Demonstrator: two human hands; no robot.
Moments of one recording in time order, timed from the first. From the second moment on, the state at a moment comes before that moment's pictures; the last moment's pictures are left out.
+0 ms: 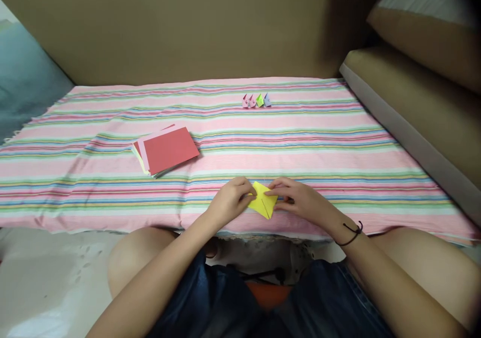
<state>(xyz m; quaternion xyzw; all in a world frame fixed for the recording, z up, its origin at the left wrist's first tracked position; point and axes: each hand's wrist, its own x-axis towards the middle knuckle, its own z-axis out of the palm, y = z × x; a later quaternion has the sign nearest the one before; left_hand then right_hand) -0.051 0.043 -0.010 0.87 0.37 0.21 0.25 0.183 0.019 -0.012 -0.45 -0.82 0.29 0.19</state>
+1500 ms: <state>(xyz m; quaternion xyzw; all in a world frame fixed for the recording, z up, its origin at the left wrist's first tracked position) -0.017 0.042 -0.012 0.81 0.48 0.20 0.27 0.166 0.023 -0.011 -0.60 -0.72 0.28 0.20</state>
